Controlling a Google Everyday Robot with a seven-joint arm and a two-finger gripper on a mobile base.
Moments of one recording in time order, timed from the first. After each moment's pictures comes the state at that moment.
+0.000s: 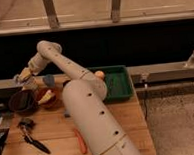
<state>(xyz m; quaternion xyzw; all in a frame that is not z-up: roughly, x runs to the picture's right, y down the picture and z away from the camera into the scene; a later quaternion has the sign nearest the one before) -0.412 -0.069 0.889 -0.43 -0.25 0.42 0.76</state>
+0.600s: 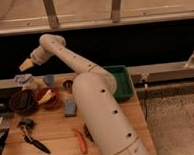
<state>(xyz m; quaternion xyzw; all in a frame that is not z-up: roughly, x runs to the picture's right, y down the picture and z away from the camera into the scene) -0.374 -0.140 0.859 -0.35 -0.28 0.46 0.77</state>
